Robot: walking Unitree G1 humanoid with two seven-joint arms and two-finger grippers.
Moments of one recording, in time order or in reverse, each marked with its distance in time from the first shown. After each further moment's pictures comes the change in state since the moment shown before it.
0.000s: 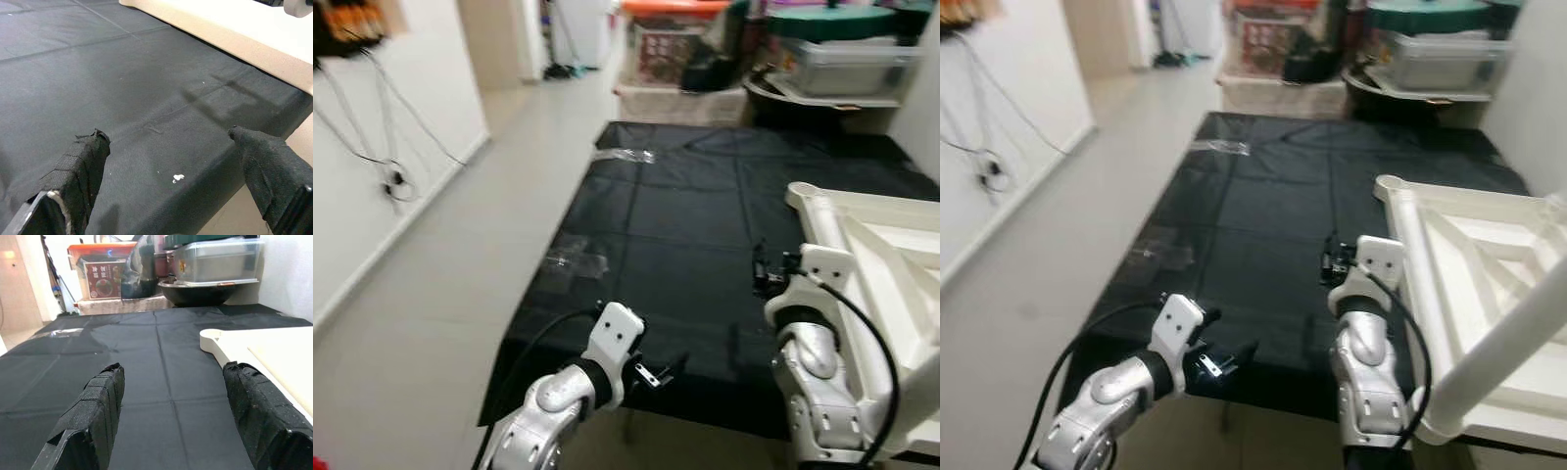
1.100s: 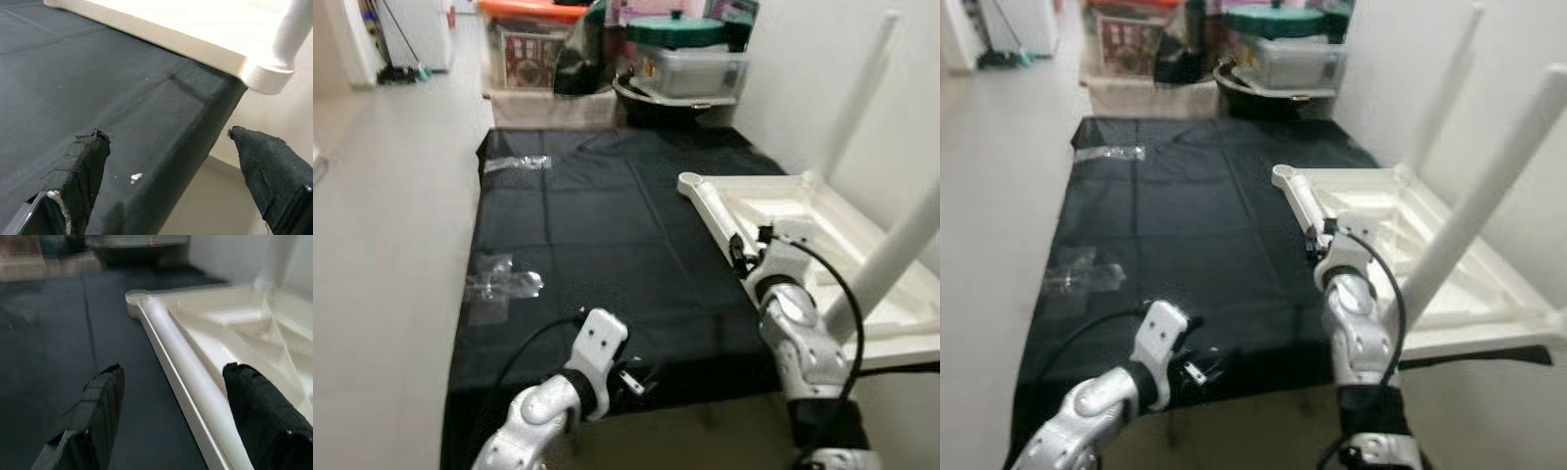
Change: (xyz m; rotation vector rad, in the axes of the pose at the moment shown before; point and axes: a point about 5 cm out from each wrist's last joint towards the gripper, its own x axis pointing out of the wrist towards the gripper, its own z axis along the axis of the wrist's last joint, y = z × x) left arm -0.012 -0.002 -0.003 -0.019 0.027 0.035; right arm 0.051 -0.011 -0.007 0.010 0.282 0.034
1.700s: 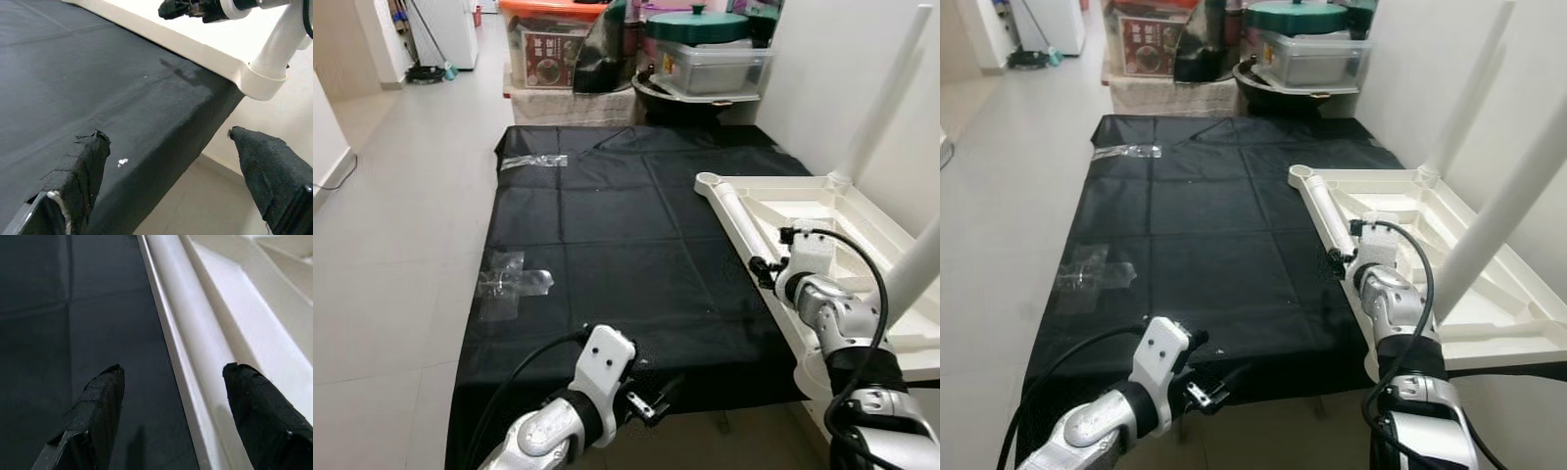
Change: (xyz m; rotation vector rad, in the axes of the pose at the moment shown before) left arm -0.028 -0.018 0.010 -0.038 0.014 0.038; right arm 0.028 -0.027 -0.012 0.005 0.319 0.069
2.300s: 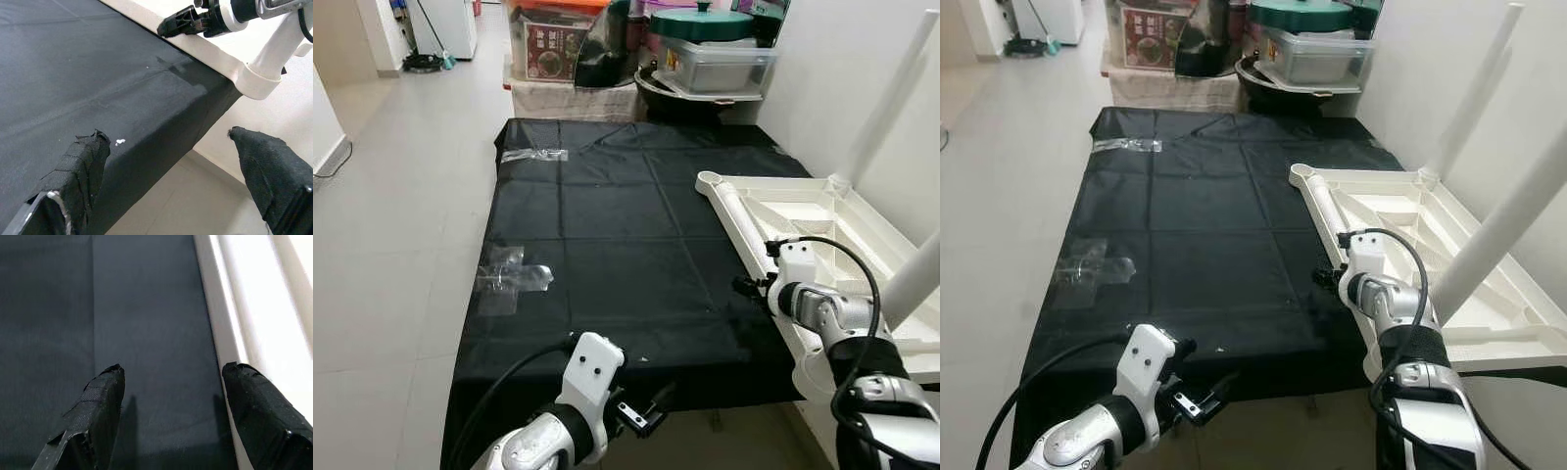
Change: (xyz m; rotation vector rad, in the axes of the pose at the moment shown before) left arm -0.014 -0.006 0.003 -0.047 0.031 0.027; right arm 0.004 -0.001 -0.015 -0.045 0.177 0.107
